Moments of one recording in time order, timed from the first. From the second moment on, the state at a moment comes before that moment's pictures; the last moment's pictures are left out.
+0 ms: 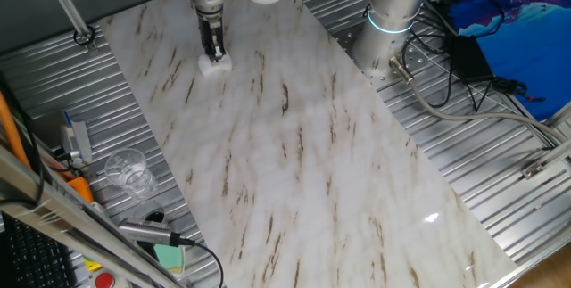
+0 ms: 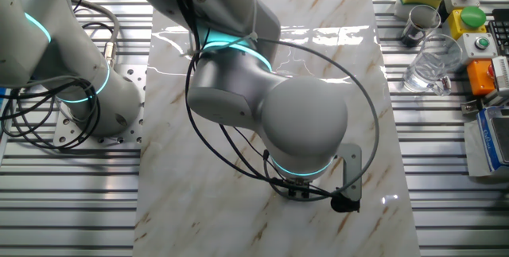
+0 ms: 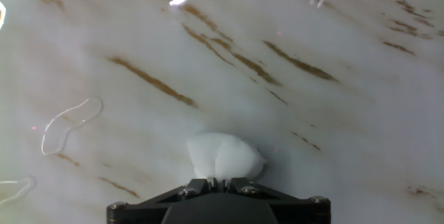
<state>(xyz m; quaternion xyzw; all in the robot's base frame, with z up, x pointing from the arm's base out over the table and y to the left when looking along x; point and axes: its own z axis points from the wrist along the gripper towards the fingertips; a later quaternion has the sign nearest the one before) 0.459 -0.180 0.018 0.05 1.00 0.02 0.05</state>
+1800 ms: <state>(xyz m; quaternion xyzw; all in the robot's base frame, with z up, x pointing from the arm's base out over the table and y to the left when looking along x) 0.469 -0.169 0.031 -0.06 1.00 0.00 0.04</state>
